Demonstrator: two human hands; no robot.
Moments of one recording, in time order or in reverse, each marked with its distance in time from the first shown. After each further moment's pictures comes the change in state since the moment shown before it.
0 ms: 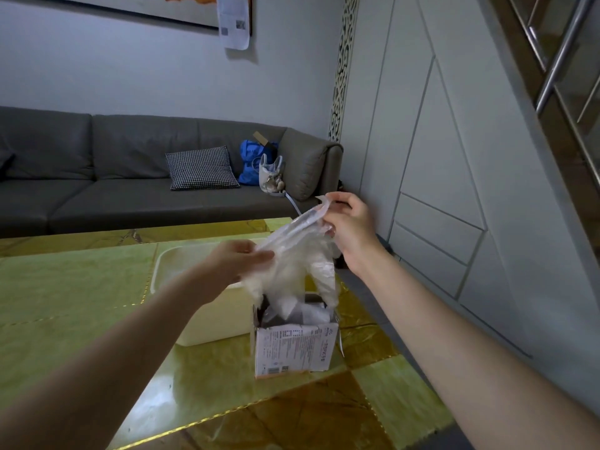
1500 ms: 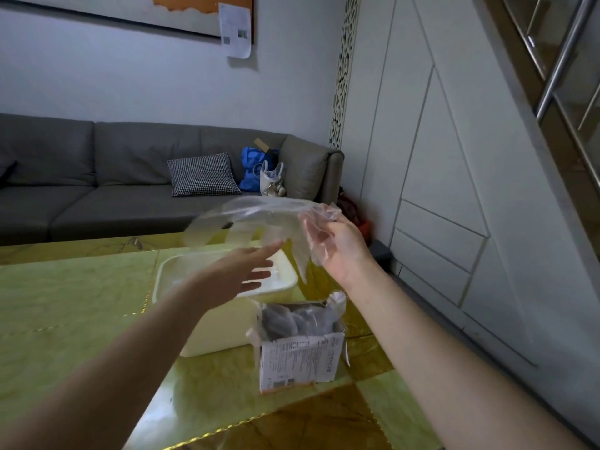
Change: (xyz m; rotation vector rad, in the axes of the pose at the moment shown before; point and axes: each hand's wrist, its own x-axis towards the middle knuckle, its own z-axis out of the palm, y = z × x) left_hand 0.006 0.004 -0.002 -0.132 -0.164 -0.078; right_hand -0.011 -0.005 0.023 0.742 -0.064 0.339
